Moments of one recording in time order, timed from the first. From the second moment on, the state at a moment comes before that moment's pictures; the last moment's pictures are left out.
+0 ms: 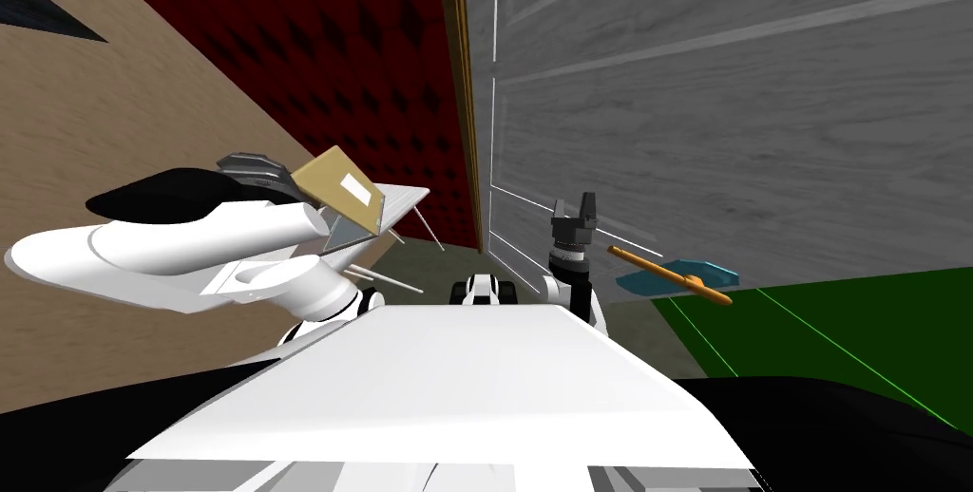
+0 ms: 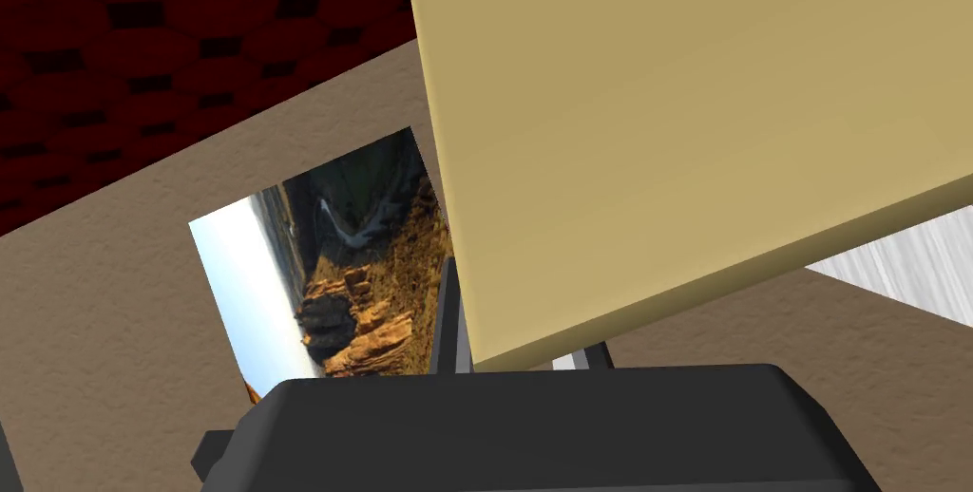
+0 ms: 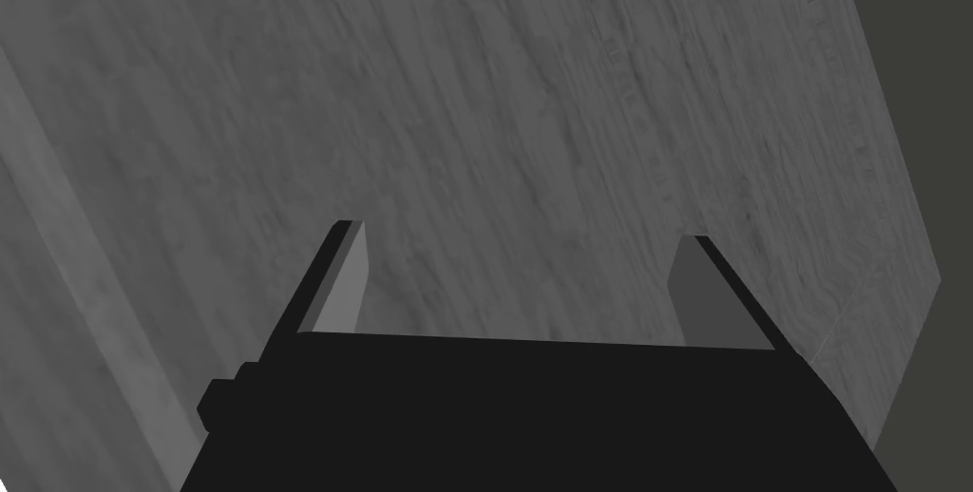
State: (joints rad) left arm -0.23 0.39 0.52 -2.58 -0.30 1.47 -0.12; right arm 0.52 -0.01 0.04 -2.30 0.04 -0.55 -0.06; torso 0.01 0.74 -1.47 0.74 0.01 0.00
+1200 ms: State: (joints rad) left arm -0.29 0.18 0.62 -2.56 -0.23 1.47 0.11; right arm 0.52 -0.01 0.04 -2.30 0.04 -0.55 -0.06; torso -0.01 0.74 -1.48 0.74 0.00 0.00
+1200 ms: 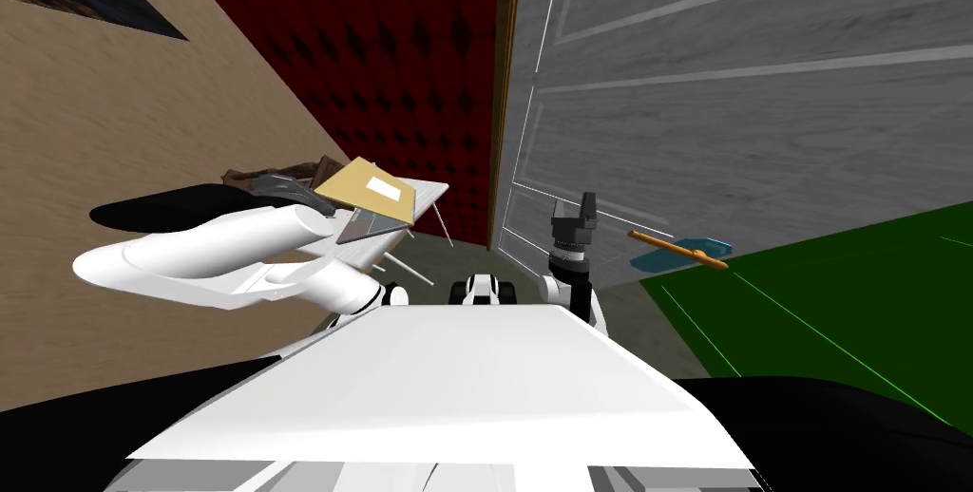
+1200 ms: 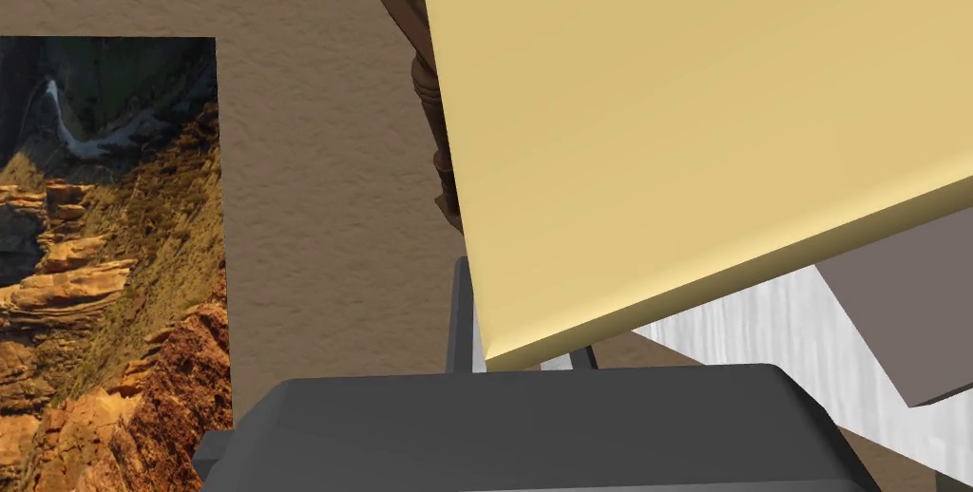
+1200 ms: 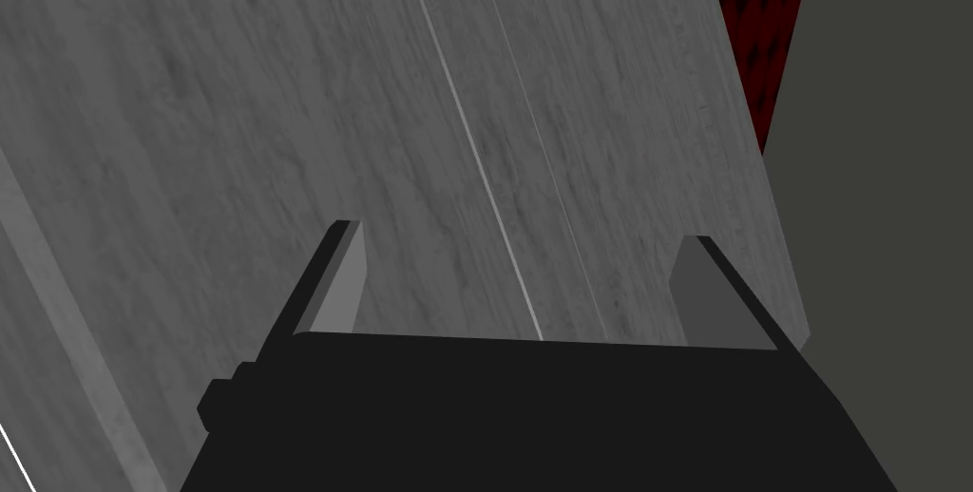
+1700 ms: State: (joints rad) left arm -0.28 0.07 0.65 -2.56 -0.20 1.41 0.21; right arm 0.52 -0.01 0.04 -2.30 0.04 -0.55 -0.06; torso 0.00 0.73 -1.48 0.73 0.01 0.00
